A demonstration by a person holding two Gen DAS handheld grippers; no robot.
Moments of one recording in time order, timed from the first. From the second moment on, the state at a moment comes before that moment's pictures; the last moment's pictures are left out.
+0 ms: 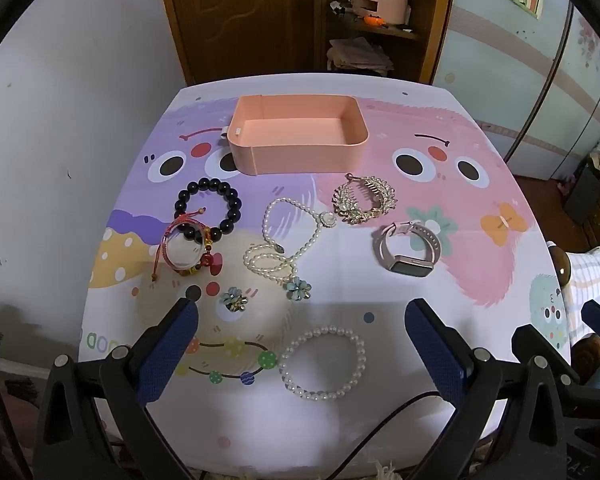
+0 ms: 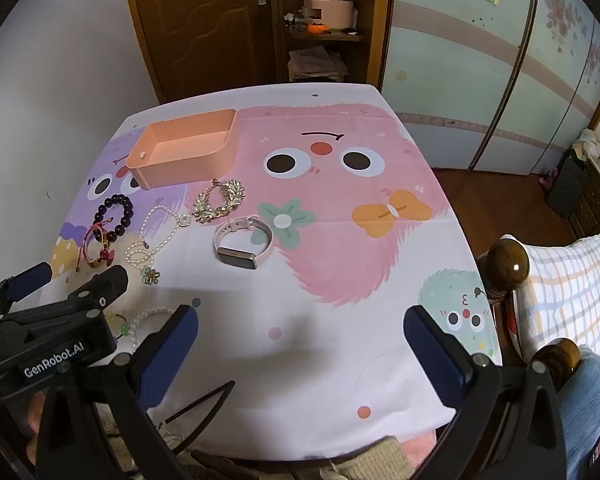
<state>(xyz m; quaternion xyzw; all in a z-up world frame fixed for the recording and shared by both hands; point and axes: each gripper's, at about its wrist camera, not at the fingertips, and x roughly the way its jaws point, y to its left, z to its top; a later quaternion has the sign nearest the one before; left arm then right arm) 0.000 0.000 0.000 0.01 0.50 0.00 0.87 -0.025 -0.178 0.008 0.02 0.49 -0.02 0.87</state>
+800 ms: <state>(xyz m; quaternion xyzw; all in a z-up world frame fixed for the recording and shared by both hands) 0.000 0.002 0.004 0.00 0.50 0.00 0.87 -0.024 -0.174 0.005 0.02 0.50 -0.02 0.87</state>
